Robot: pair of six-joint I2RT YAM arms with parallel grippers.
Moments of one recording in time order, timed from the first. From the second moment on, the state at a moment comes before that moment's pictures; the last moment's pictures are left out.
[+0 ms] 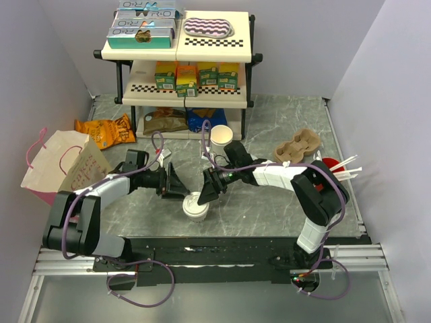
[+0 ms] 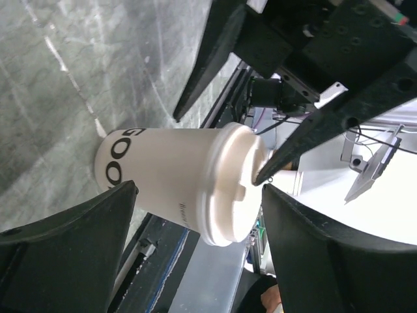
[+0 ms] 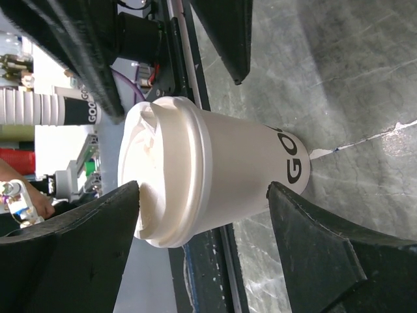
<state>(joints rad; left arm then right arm) -0.18 1.40 0.61 -0.15 1.13 -0.42 0.67 1.74 0.94 0.03 -1.01 0.34</state>
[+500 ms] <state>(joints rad) -0.21 1.33 0.61 -0.15 1.13 -0.43 0.67 1.74 0.94 0.03 -1.01 0.36</state>
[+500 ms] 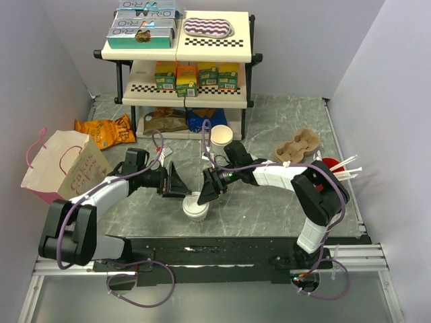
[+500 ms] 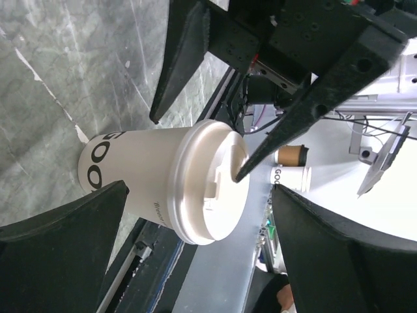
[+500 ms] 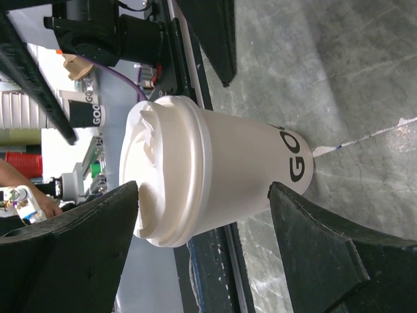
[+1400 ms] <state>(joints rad) -0.27 1.49 0.53 -0.05 1.13 -0.47 0.66 1.72 0.84 0.15 -1.05 0.39</state>
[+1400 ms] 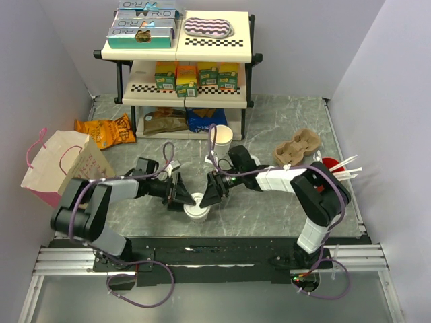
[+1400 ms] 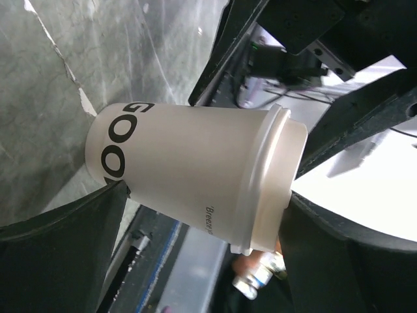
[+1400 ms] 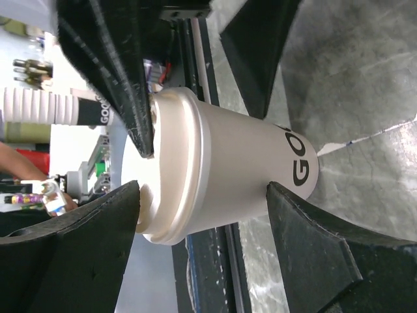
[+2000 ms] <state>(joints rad) -0.23 1.66 0.59 -0.05 1.29 -0.43 0.64 1.80 0.84 0.32 -1.10 0.49</state>
